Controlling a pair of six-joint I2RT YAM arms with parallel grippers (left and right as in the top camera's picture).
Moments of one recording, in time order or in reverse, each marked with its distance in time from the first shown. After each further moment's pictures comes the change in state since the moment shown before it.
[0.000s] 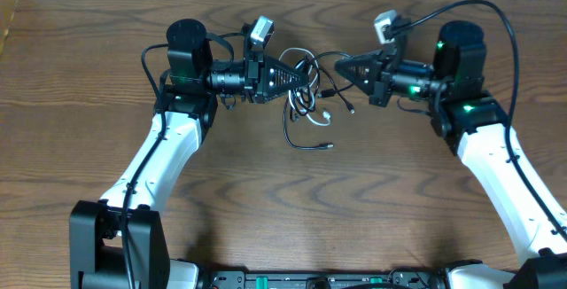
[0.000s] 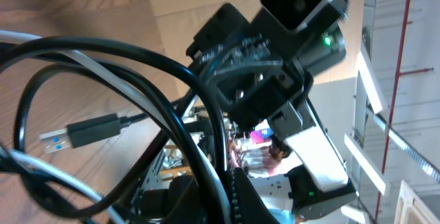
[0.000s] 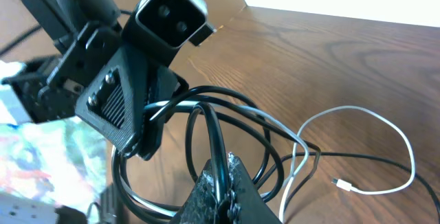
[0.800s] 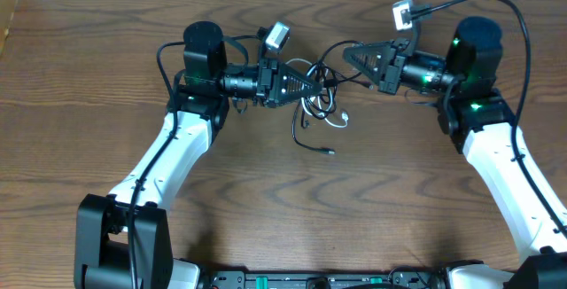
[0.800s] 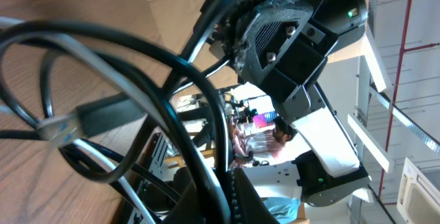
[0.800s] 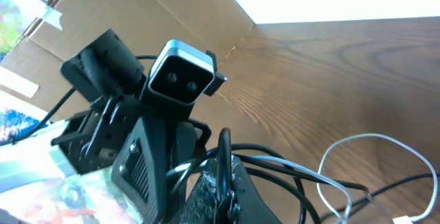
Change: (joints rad) left arm -0.066 0.019 0.000 0.001 -0.002 0.056; right arm -0.023 0.005 0.000 0.135 -0.014 0.277
